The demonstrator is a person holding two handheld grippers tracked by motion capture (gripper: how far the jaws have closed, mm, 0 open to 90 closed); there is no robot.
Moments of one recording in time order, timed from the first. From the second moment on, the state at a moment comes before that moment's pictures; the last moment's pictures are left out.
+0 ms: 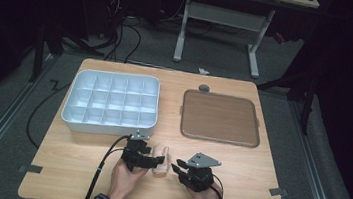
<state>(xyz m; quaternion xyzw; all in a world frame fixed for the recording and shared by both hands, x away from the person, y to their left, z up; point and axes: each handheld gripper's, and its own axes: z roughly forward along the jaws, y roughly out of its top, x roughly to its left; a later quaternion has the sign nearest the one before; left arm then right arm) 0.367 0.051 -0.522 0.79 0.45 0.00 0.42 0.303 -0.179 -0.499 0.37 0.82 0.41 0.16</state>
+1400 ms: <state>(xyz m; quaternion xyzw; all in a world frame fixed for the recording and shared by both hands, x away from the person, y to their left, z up) 0.367 0.045 -0.519 0.81 0.42 -0.01 0.41 0.323 -0.259 -0.531 0.50 0.77 0.33 0.22</state>
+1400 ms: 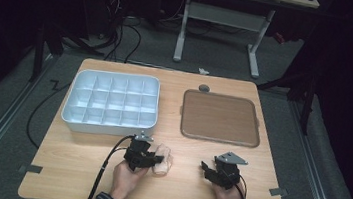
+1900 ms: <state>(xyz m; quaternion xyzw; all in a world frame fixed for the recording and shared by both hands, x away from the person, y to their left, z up) 0.360 0.052 -0.513 0.82 0.39 0.00 0.42 0.324 -0.257 -0.531 0.49 0.77 0.33 0.22</state>
